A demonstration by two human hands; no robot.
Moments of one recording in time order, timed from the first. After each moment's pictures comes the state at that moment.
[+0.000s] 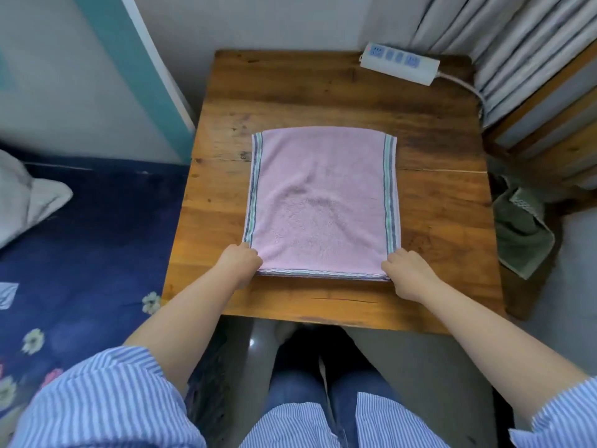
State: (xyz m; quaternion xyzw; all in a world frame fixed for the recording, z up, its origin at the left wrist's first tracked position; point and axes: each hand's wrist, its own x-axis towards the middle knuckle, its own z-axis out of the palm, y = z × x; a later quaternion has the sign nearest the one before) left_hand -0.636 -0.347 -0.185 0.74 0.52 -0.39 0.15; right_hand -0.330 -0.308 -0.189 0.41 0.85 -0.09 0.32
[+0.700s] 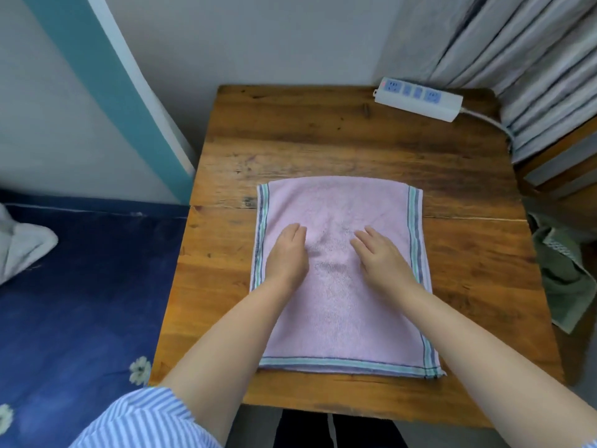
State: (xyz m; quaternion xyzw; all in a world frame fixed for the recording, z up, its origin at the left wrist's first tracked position) left_hand -0.606 -0.236 -0.217 0.63 0.73 0.09 0.25; right_hand -0.431 -0.216 -0.202 0.50 0.85 -0.16 0.00
